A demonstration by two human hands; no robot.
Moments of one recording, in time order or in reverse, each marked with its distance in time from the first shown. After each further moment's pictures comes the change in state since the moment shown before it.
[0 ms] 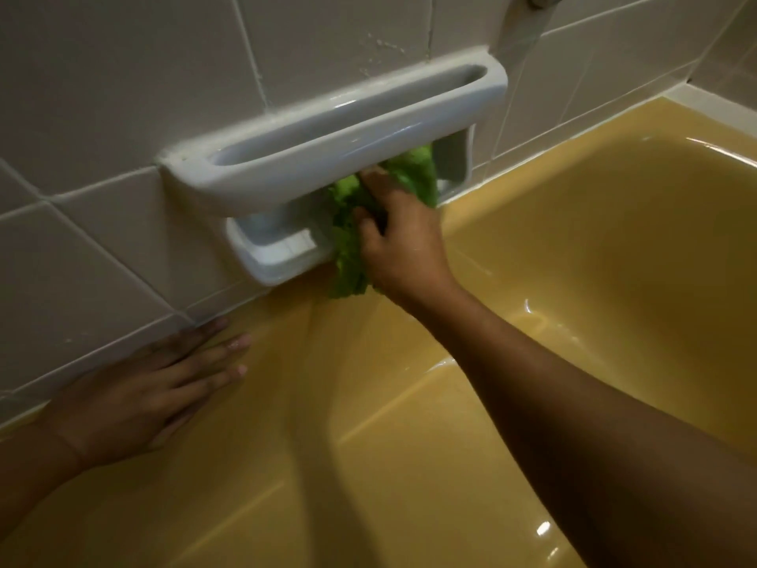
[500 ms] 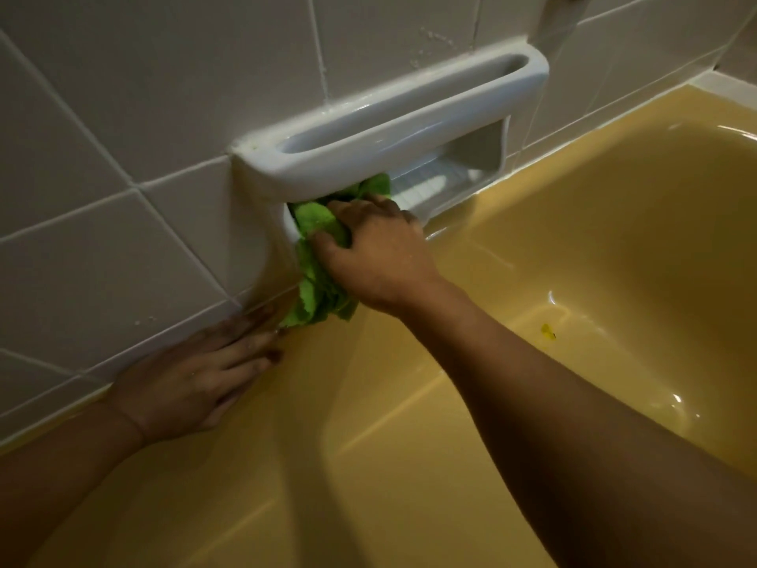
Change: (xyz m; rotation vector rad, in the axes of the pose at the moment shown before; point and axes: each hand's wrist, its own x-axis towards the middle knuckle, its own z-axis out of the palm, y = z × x) left_hand 0.003 0.006 -0.019 0.044 0.228 0.156; right_hand -0.007 -0.032 0.048 -0.402 -0.248 -0.061
